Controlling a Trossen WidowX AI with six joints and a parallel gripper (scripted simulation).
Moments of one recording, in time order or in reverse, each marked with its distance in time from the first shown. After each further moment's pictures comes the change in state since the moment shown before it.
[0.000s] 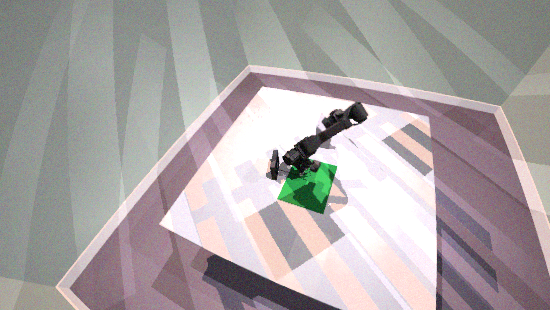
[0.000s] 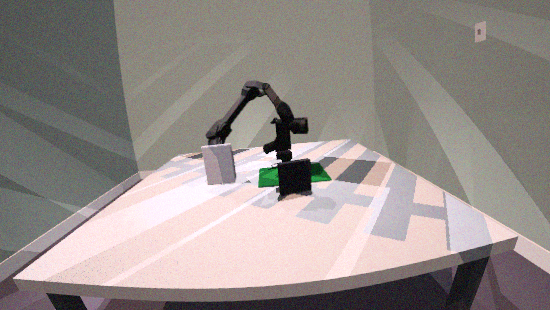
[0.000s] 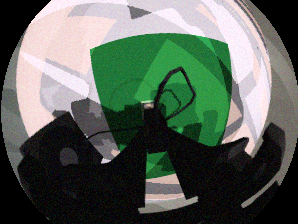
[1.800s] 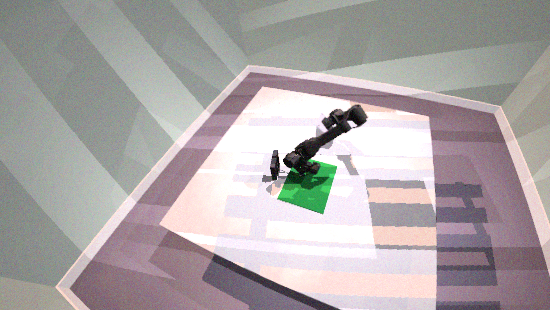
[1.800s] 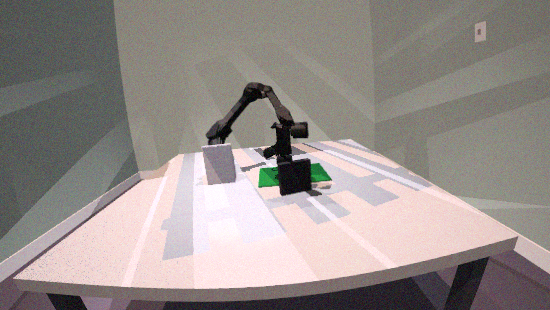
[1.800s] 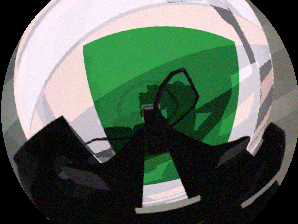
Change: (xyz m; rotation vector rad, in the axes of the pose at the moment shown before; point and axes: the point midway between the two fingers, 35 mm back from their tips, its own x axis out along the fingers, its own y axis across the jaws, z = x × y) arm 0.019 0.001 0.000 0.004 0.002 -0.002
